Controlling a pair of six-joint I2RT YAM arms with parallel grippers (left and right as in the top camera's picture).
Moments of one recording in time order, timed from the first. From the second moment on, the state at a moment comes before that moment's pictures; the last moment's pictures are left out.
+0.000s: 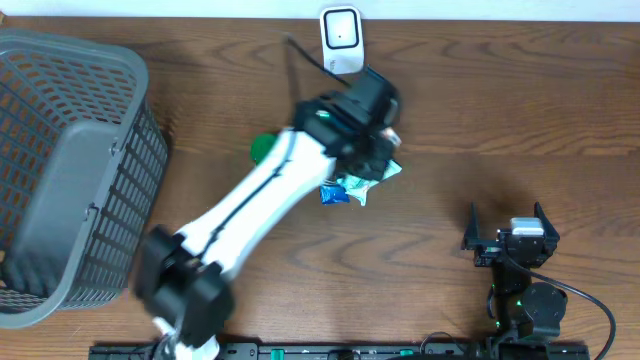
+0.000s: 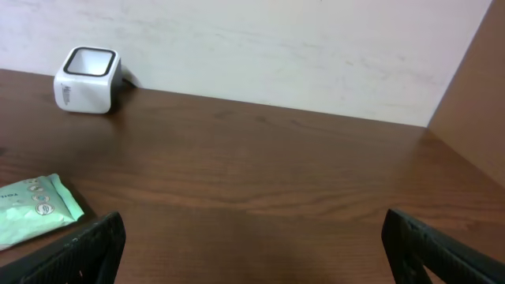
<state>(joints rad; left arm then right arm) -0.73 1.90 1.69 -0.98 0.17 -0.32 -0.07 0.01 0.01 -0.07 -0.01 -0.14</state>
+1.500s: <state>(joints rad) -0.86 2.15 1.69 -0.86 -0.02 -0.08 -0.07 0.01 0.01 -0.07 -0.01 -0.14</state>
